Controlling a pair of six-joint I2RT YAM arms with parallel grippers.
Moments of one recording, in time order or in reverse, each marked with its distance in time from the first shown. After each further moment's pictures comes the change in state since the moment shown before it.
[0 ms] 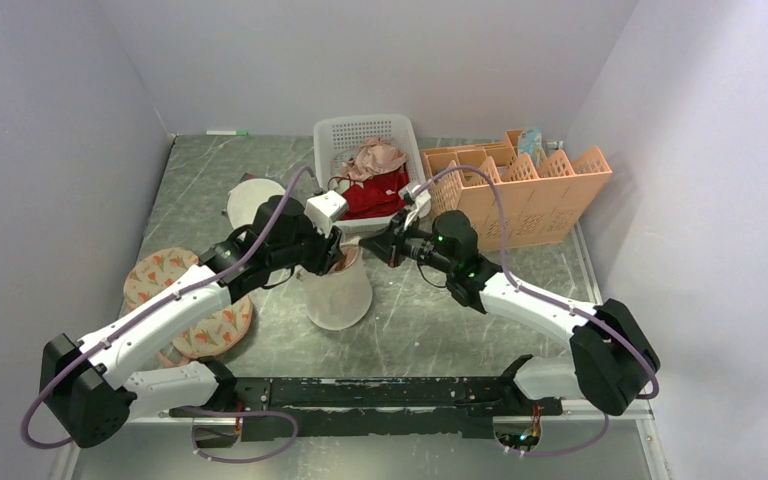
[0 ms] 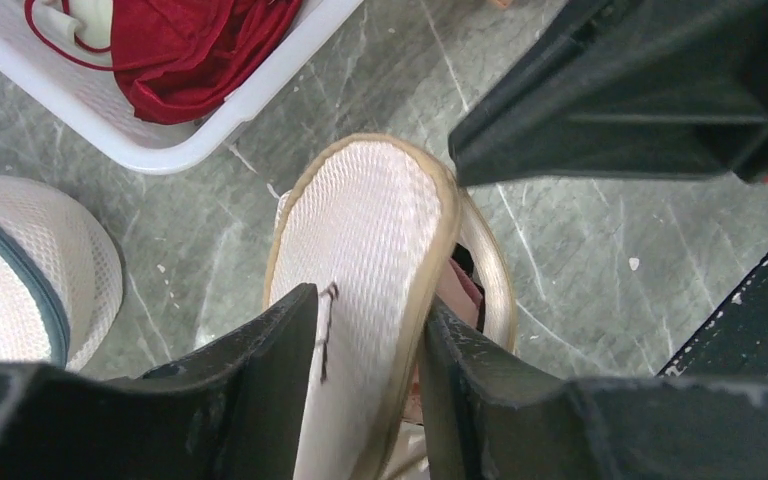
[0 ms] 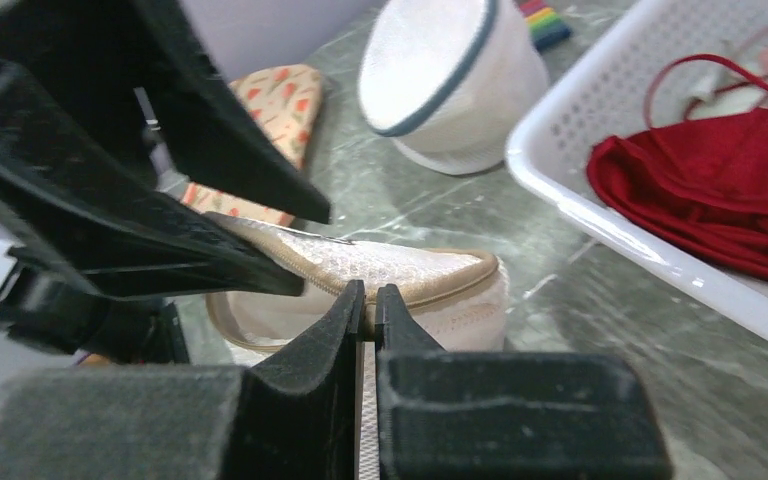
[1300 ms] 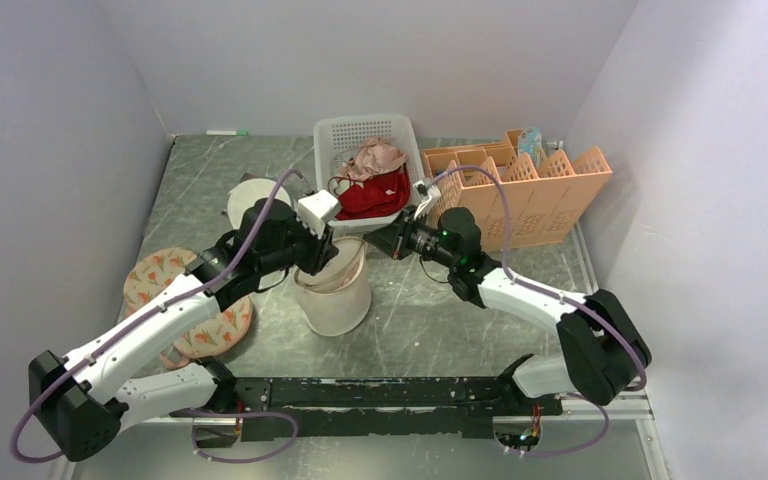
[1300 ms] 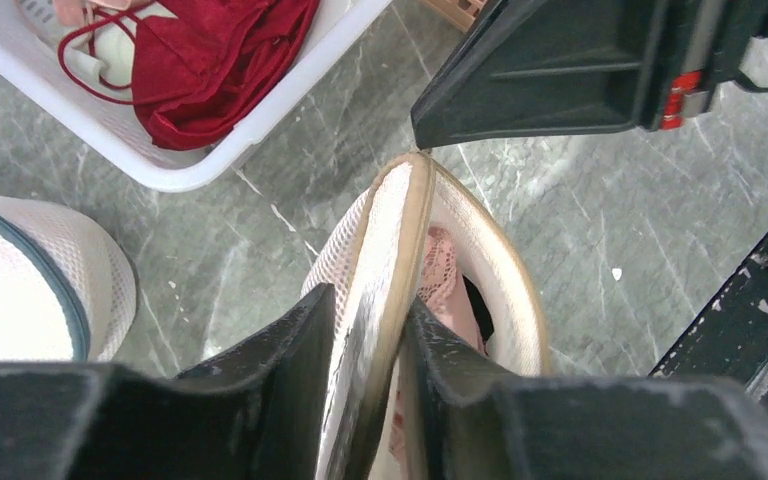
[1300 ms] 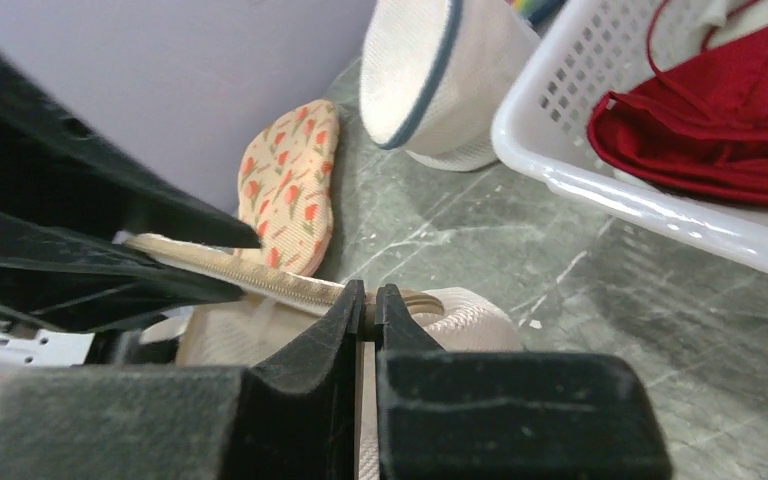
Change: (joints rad) left arm 0.000 -0.081 -0.015 0.013 0.003 0.003; right arm -0.070 0.071 -0.018 0.089 -0.047 0.274
